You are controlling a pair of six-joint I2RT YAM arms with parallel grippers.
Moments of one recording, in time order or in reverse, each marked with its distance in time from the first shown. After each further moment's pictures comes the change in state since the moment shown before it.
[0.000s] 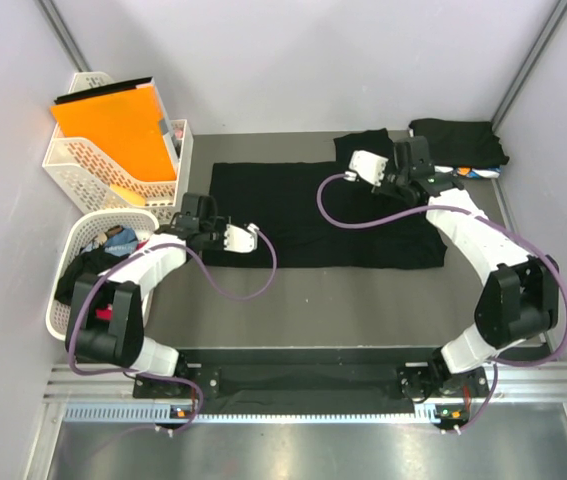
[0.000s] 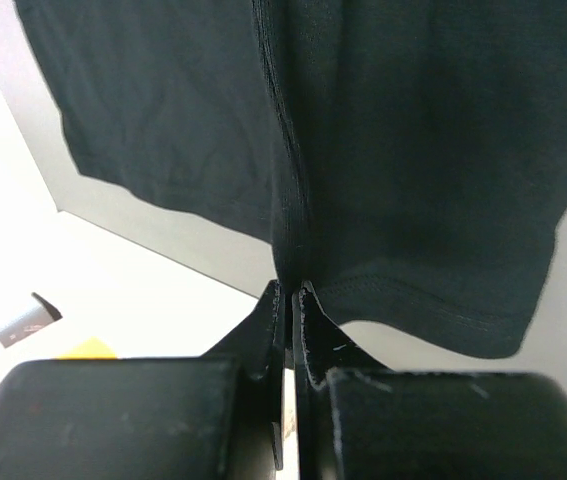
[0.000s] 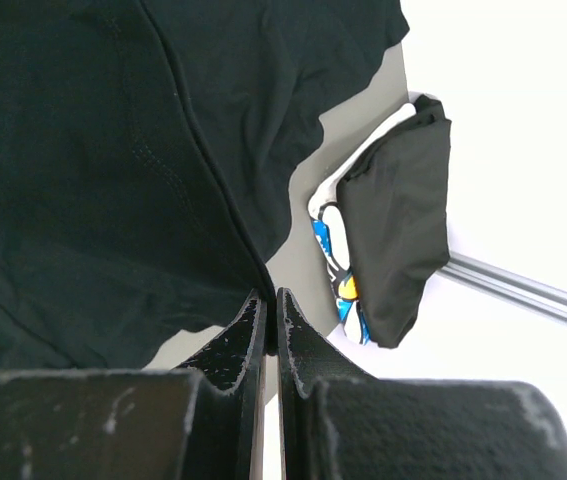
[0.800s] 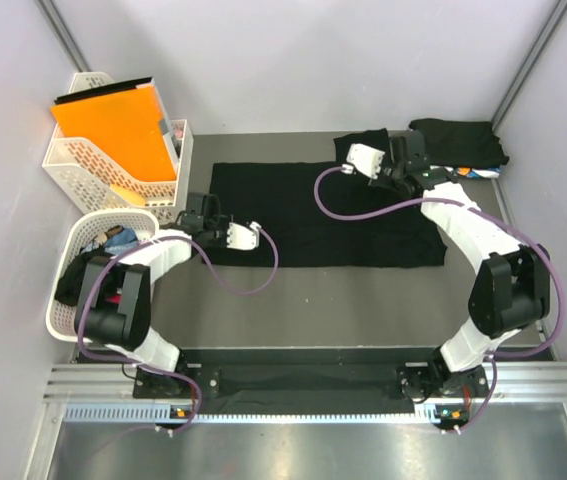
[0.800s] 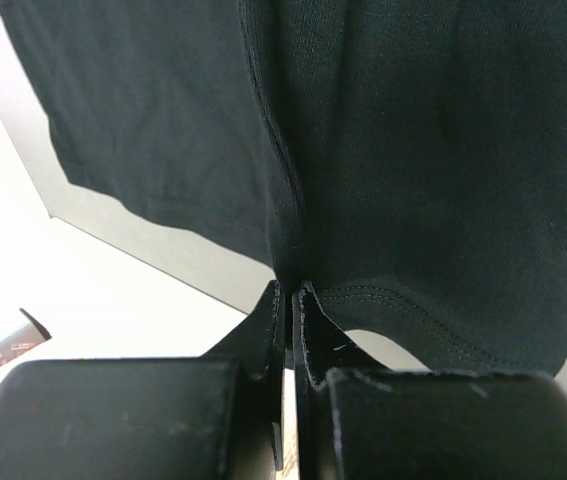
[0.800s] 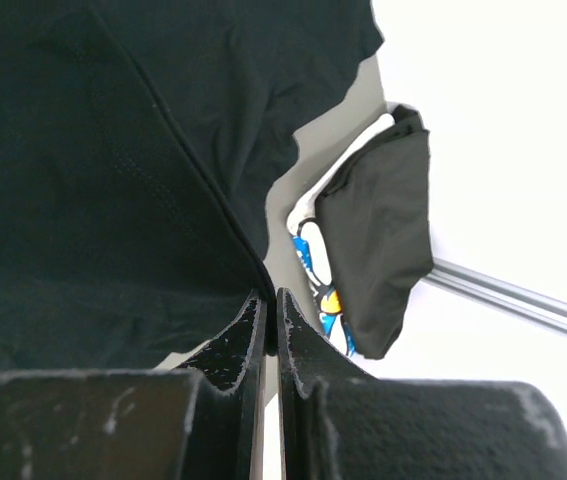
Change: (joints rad) left arm 0.007 0.102 0.010 0.098 -0.013 0.002; right arm 0.002 0.068 0.046 0.050 0.018 0.000
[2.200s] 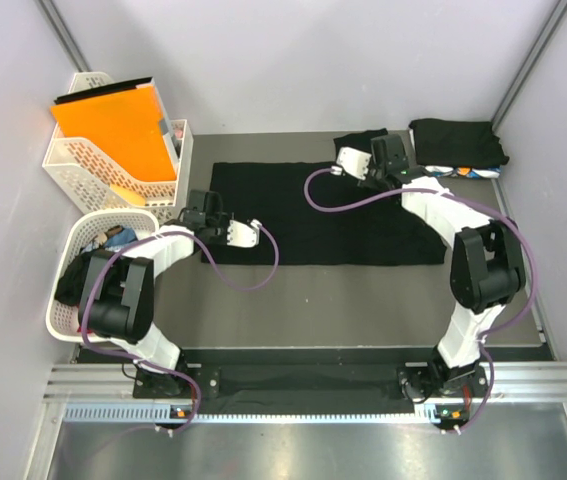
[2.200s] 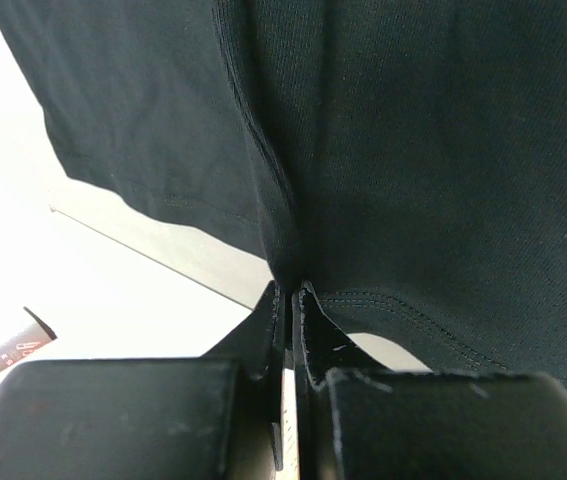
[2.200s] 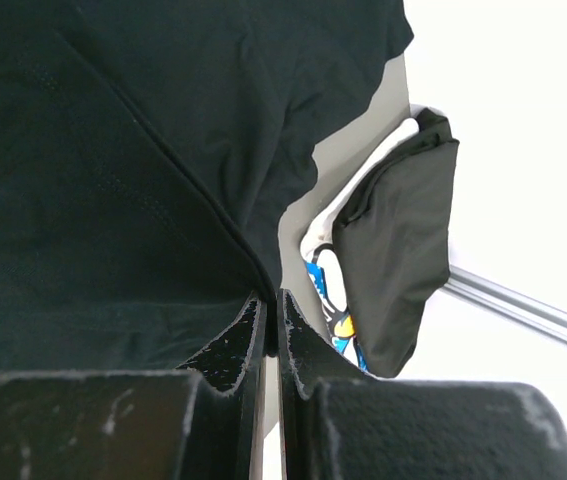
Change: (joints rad) left arm 0.000 0.053 0.034 0.009 -0.044 0.018; right arm 0.026 0.186 0.051 0.099 0.089 0.011
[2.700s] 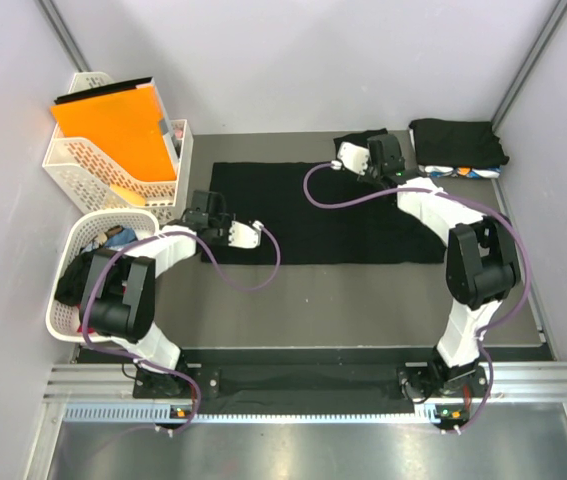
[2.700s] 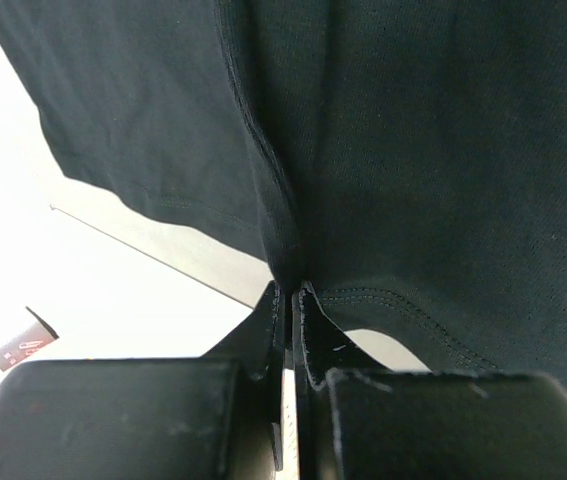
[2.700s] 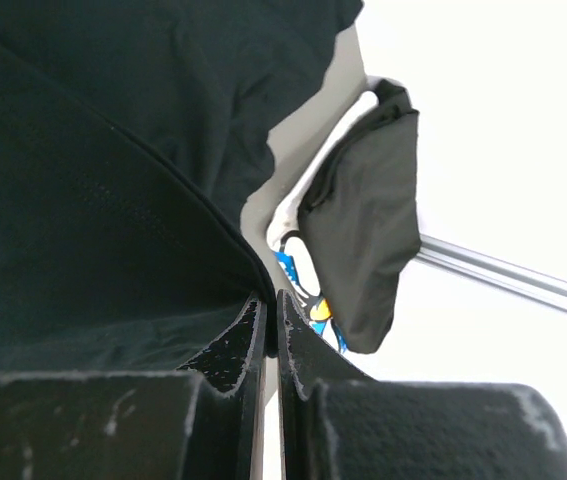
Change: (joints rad) left arm -0.017 0.008 0.000 0.002 -0.034 -0.001; right arm 0.011 0.041 -0.002 0.103 0.121 0.009
